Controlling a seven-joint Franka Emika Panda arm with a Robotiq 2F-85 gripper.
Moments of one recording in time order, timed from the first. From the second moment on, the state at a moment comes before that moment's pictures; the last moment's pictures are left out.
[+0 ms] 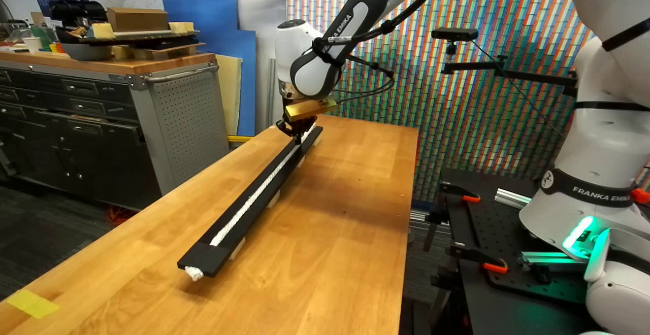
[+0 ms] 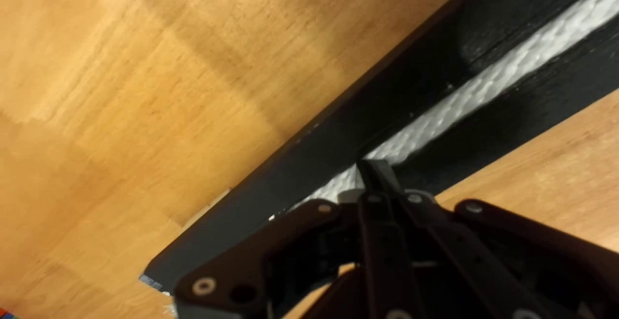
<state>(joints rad) 0.09 0.66 -0.27 -1.81 -0.15 2.56 0.74</state>
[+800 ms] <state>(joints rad) 0.08 0.67 -0.30 -1.81 -0.15 2.56 0.76</state>
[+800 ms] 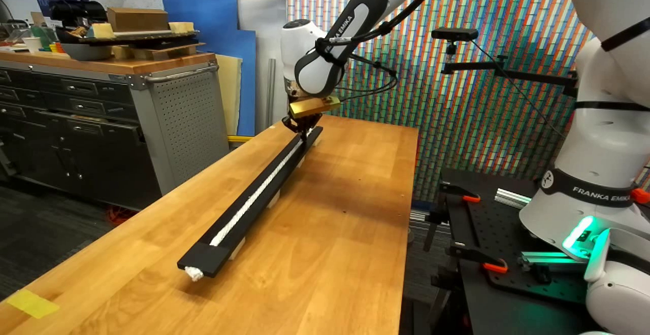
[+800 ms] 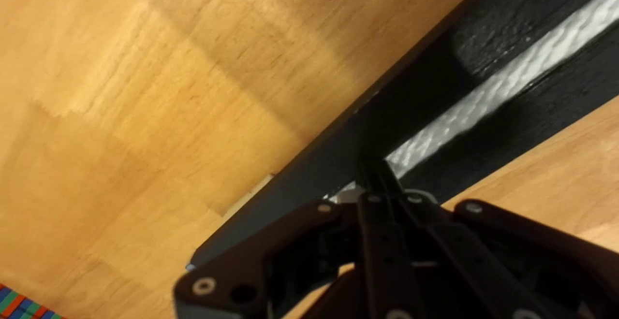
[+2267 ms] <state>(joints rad) 0.06 0.65 -0.31 -1.80 -0.15 2.58 0.77</state>
